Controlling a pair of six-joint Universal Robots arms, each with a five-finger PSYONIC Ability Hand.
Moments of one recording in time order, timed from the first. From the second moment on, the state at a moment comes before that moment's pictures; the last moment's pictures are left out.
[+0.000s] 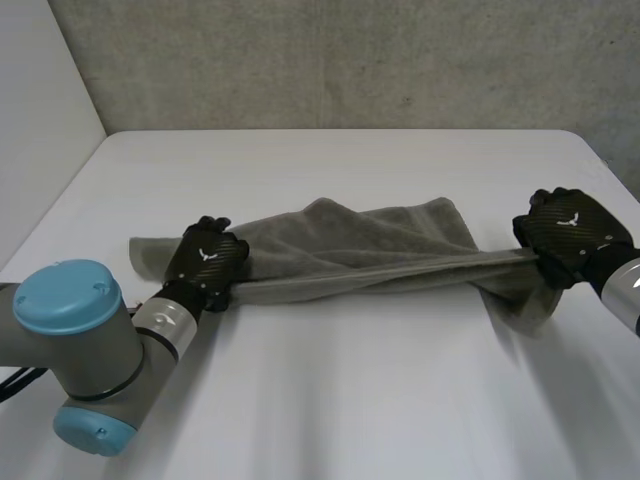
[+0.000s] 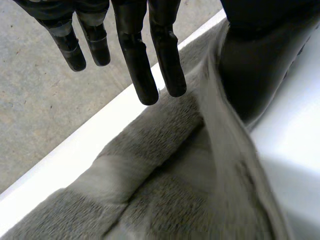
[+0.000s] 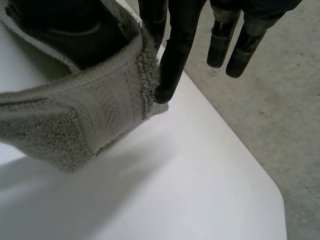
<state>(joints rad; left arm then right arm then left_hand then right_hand) 4.31 -2.06 -1.82 3.70 -1.44 3.54 1.57 -1.41 1.81 -0.10 1.13 2.47 0.84 0.84 0.22 0.23 0.65 1.30 1.29 0.23 0.25 1.18</state>
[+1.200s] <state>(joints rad) 4.52 -1.80 -1.84 3.48 -1.41 3.57 1.46 -1.41 1.87 -0.04 1.08 2.72 1.30 1.35 0.22 0.23 1.14 1.32 1.33 0.23 0.25 1.11</state>
